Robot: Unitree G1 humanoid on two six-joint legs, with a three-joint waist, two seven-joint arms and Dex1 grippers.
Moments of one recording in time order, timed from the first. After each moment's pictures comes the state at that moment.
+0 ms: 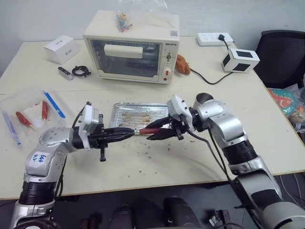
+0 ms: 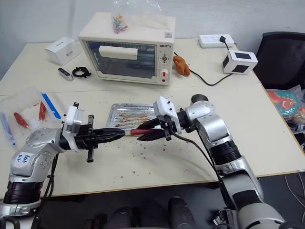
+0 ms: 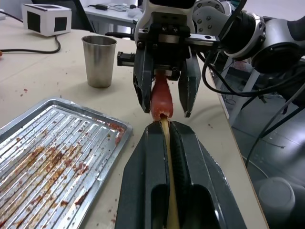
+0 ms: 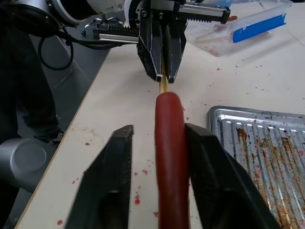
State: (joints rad) left arm -0.28 0.69 0.17 -0.18 -0.61 0.43 -1.17; right arm -0.78 -0.43 0.24 0.12 0.32 0.34 1.45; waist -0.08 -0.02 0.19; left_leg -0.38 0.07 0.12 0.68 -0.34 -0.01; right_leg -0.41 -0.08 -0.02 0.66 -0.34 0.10
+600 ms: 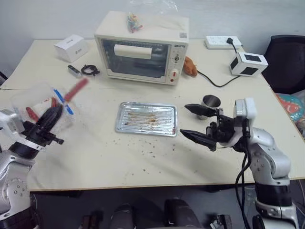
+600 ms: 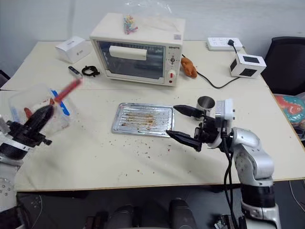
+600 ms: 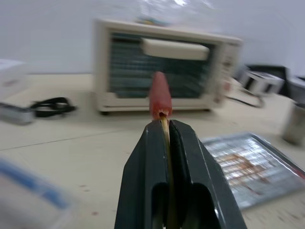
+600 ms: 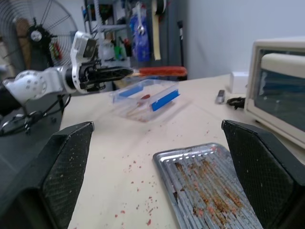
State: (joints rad) left arm -0.09 0.45 0.72 -0.23 -0.67 0.36 -0.50; right arm -0.29 -0.42 -0.17 -0.30 0.68 0.36 1.12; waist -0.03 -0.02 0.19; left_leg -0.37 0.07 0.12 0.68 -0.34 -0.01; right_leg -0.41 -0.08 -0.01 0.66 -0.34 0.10
